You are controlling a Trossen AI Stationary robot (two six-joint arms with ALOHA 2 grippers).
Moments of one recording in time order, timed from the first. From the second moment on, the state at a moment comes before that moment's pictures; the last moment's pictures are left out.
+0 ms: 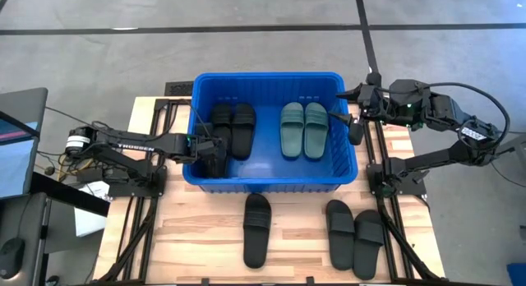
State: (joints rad) left arm 0.09 1.29 0.82 -0.69 -0.51 0.19; right arm -0.12 0.97 1.43 -0.83 0.26 -0.11
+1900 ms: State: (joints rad) left arm -0.54 1.53 1.24 -0.53 -0.25 -0.39; right arm -0.14 0.97 1.43 -0.88 0.26 -0.16
